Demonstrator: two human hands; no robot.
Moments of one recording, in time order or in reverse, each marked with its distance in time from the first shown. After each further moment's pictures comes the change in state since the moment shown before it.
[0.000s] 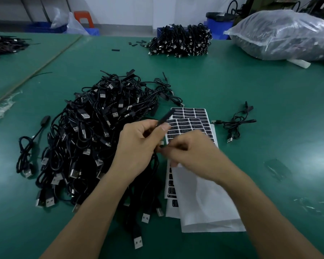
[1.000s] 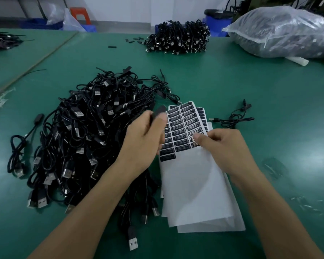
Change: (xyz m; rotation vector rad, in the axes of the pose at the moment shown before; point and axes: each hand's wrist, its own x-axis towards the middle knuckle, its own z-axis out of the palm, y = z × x) left_hand 0.006 0.004 0.014 -0.066 -0.080 -0.027; right_hand -0.017 0.039 -0.024 0.162 0.408 0.281
